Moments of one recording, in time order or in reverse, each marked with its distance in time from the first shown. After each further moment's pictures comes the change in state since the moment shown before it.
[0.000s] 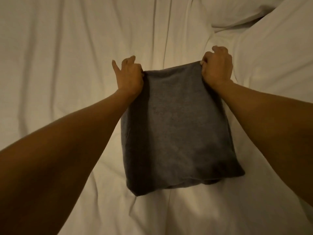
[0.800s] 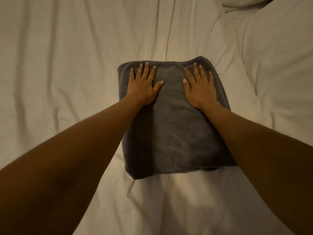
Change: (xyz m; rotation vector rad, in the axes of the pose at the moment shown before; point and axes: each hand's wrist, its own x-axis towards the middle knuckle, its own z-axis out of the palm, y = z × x) left_hand -0.053 0.005 0.056 0.107 -0.346 0.131; right_hand -0.100 -0.020 0.052 -0.014 -0.351 -0.135
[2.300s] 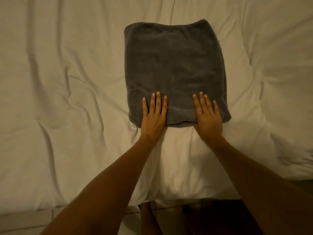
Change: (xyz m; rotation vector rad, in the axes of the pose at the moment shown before) left_hand -0.206 0.074 0.104 0.112 0.224 0.039; right_hand -0.226 0.006 0.021 -0.157 -0.049 -0.095
